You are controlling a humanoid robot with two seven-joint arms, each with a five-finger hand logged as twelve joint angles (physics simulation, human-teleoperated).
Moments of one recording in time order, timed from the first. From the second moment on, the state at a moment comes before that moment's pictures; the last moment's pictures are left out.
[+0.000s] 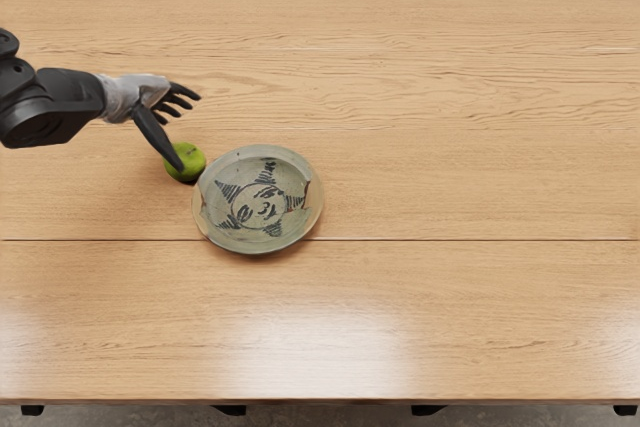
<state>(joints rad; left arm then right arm) -1.29 0.54 0.00 -0.97 0.50 -0.20 0.35 -0.10 0.00 0.59 0.27 -0.22 -0.25 -0.18</state>
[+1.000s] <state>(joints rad) -1.26 0.51 0.07 -0.95 0.49 -0.21 0.34 -0.10 0.00 0.59 0.27 -0.22 -0.25 -0.18</state>
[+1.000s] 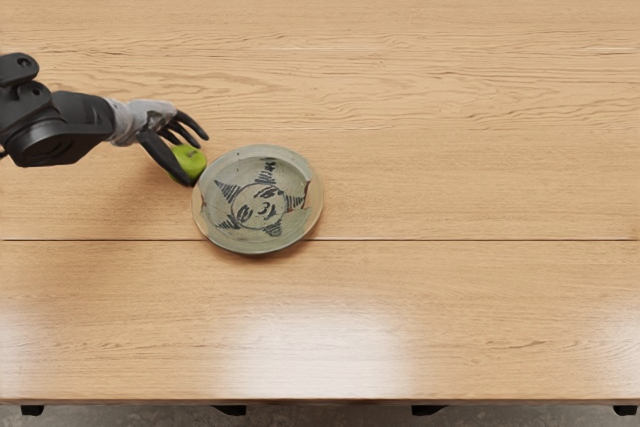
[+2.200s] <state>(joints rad) -1.31 0.59 -0.01 -0.95 0.47 -0.43 0.39 -0.10 0.00 0.59 0.27 -0.22 -0.25 -0.18</state>
